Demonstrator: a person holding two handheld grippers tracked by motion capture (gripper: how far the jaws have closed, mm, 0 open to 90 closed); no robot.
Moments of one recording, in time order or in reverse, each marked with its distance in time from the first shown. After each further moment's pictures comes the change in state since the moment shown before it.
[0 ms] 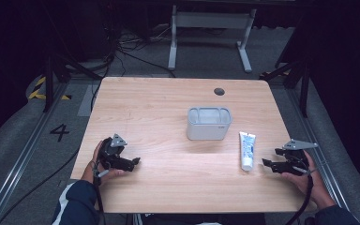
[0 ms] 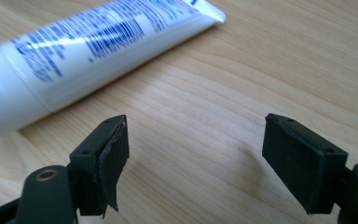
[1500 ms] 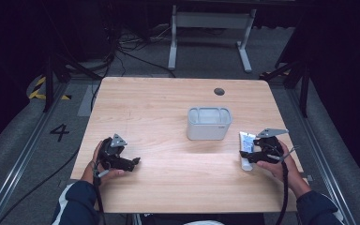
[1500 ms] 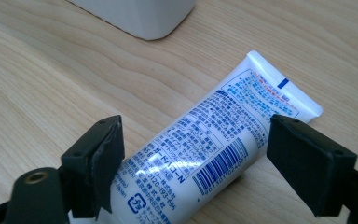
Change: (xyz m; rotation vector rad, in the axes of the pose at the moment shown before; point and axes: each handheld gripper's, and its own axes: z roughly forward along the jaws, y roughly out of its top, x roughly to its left) left arm 0.000 0.000 0.000 0.000 0.004 -0.003; right arm 0.046 0.060 0.038 0.049 0.048 -0.017
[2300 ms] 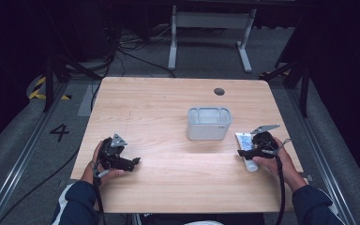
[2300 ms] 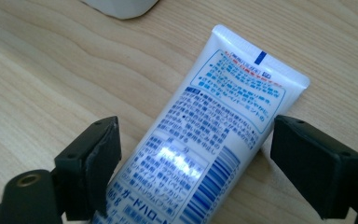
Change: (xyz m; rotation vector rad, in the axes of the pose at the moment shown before) left arm 0.000 0.000 0.000 0.001 0.000 0.003; right arm -0.008 0.011 0.021 0.110 -0.024 0.004
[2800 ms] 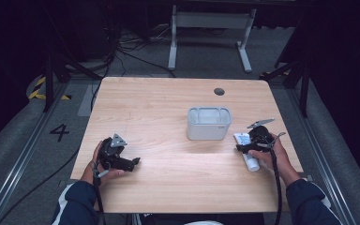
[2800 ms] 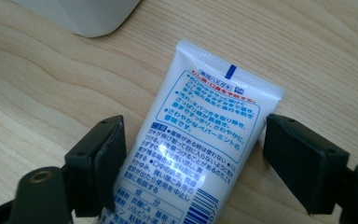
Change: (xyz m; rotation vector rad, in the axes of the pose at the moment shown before) left arm 0.000 0.000 0.000 0.001 -0.001 -0.001; right arm -0.004 0.017 0.011 0.047 -0.051 0.027
